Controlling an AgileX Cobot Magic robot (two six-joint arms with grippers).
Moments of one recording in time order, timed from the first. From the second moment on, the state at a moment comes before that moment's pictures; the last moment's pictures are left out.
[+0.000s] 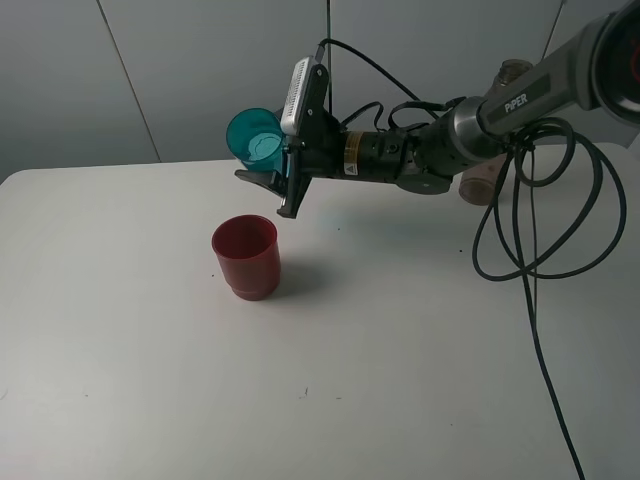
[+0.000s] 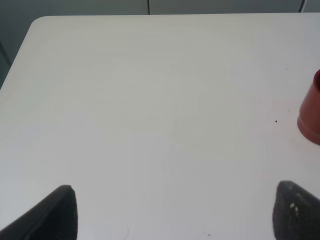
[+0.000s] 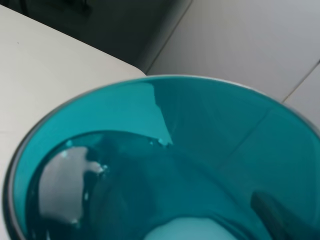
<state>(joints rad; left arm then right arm) 0.03 -0.01 -0.51 -0.01 1.09 -0.02 0.46 2.32 -1.37 -0.96 -0.93 -0.01</state>
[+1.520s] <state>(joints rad) 0.03 -0.01 -0.51 -0.01 1.09 -0.02 0.48 2.32 -1.37 -0.87 -0.96 -0.68</state>
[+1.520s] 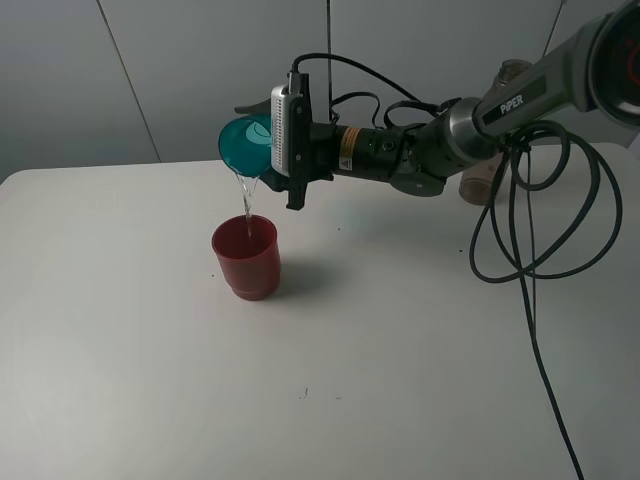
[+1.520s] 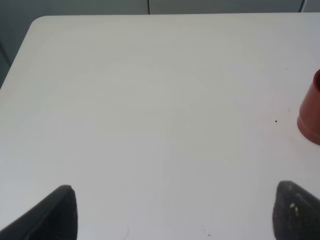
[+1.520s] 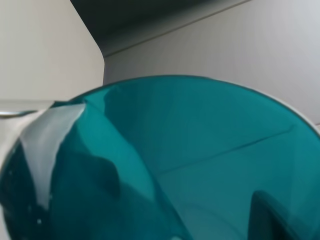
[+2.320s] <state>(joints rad) 0.03 -0.01 -0.51 -0.01 1.09 -0.02 0.48 2.32 -1.37 -0.85 -1.07 -0.86</state>
